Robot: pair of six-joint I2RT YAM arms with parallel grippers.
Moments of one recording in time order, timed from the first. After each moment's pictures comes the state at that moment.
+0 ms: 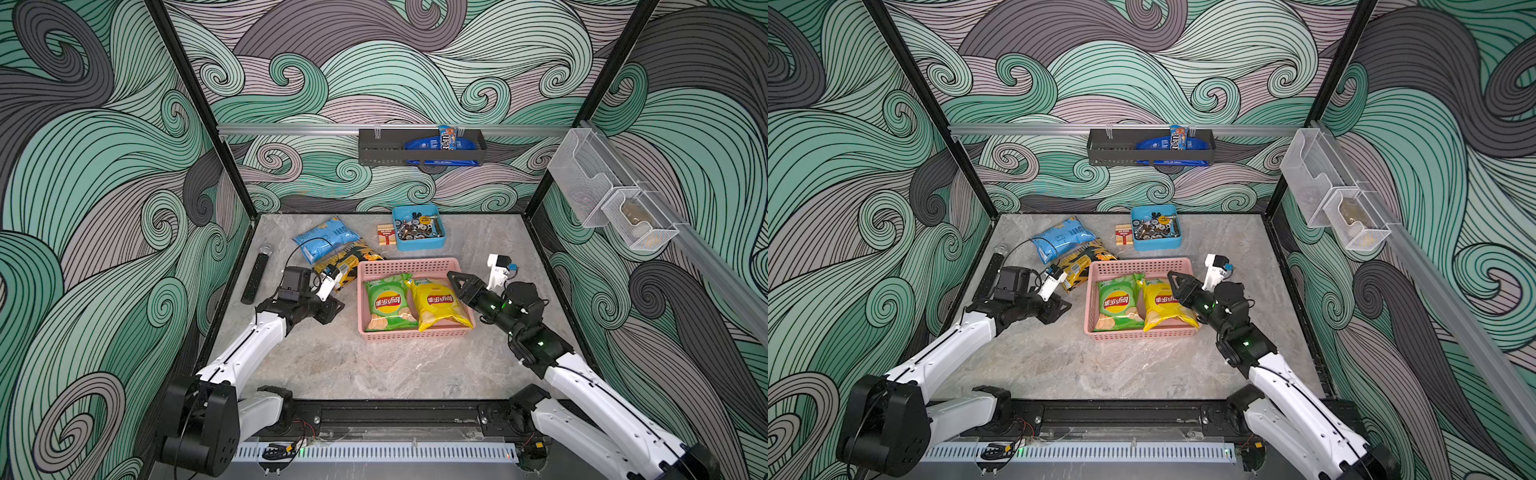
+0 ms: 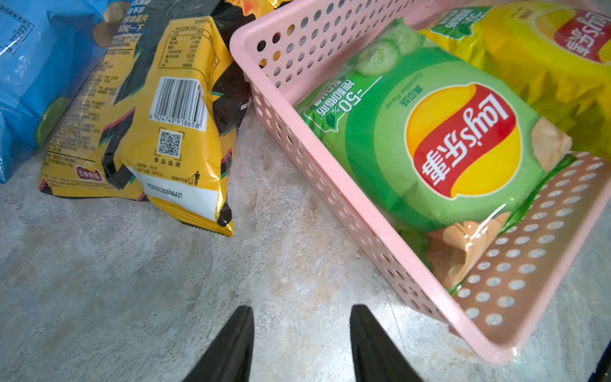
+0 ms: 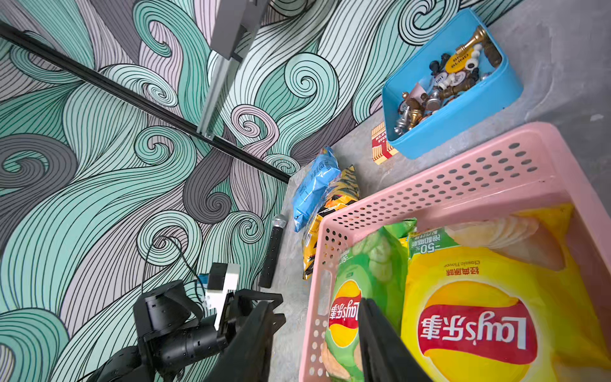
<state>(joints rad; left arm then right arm) -0.19 1.16 0.66 -0.40 0.37 0.28 0.46 0.78 0.57 -0.01 -0.12 0.92</state>
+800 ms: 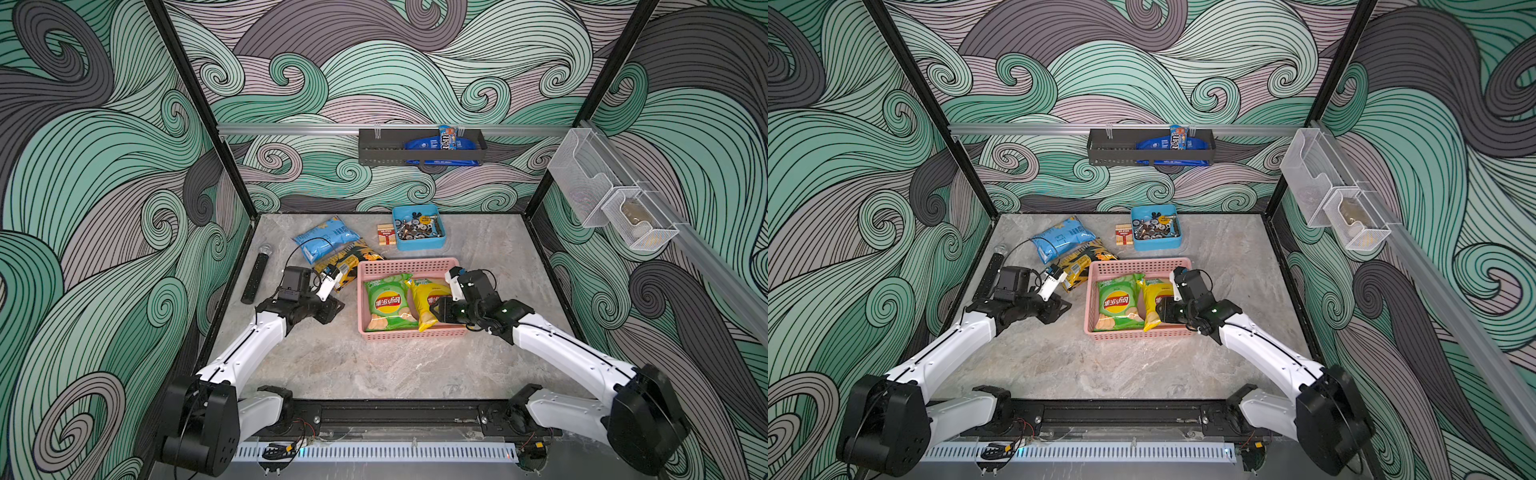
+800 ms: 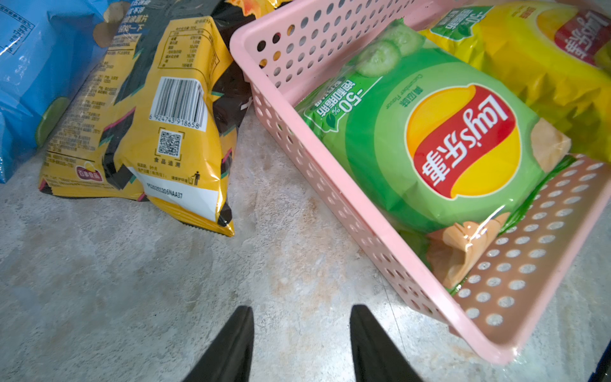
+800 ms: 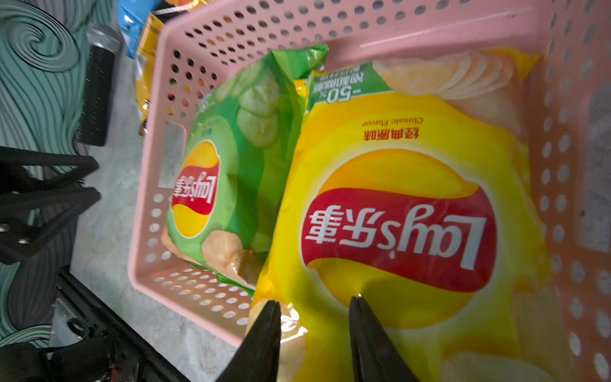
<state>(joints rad) -0.19 1.16 0.66 -0.40 0.37 0.28 0.56 1.22 0.72 -0.43 -0.15 0.56</state>
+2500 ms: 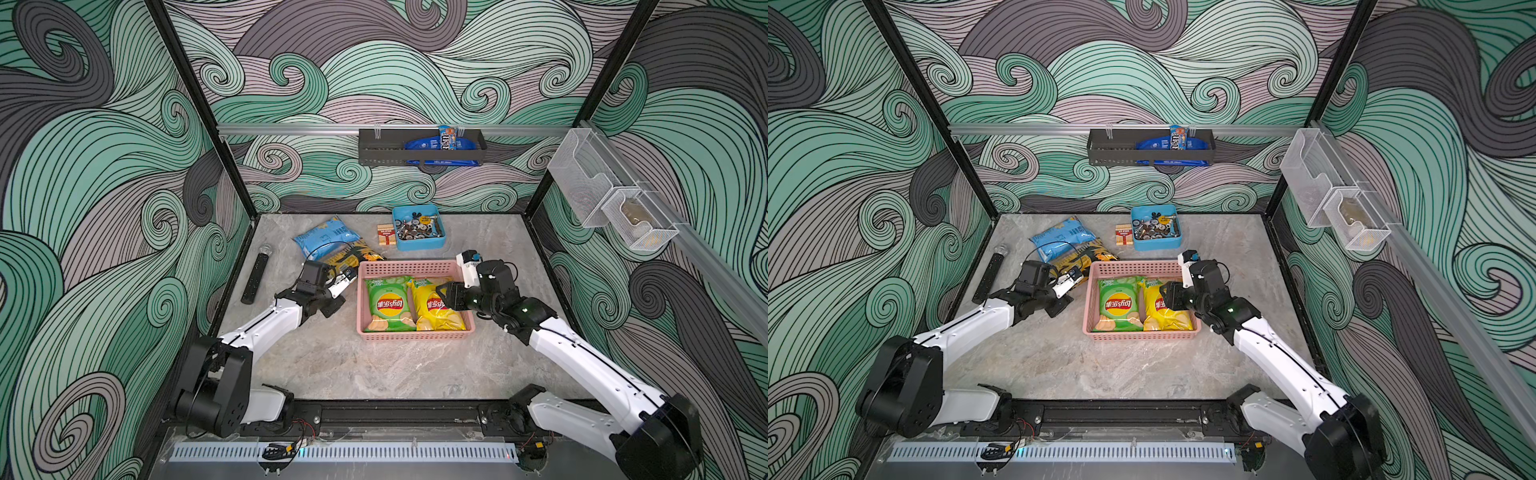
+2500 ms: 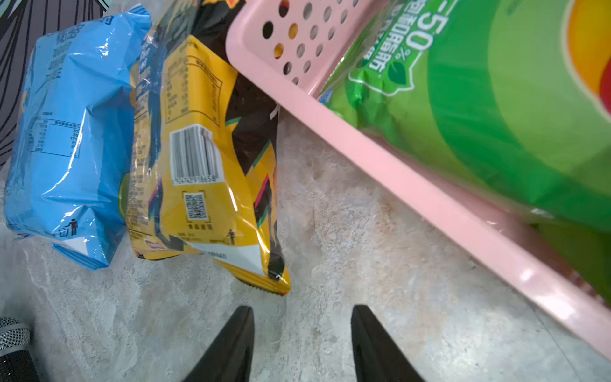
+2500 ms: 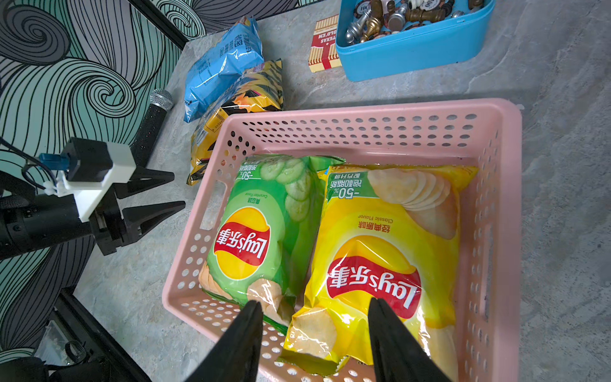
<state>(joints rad) -0.31 1.35 0.71 -0.25 0.05 0.59 0.48 1.06 0.80 -0.44 -0.14 0.45</state>
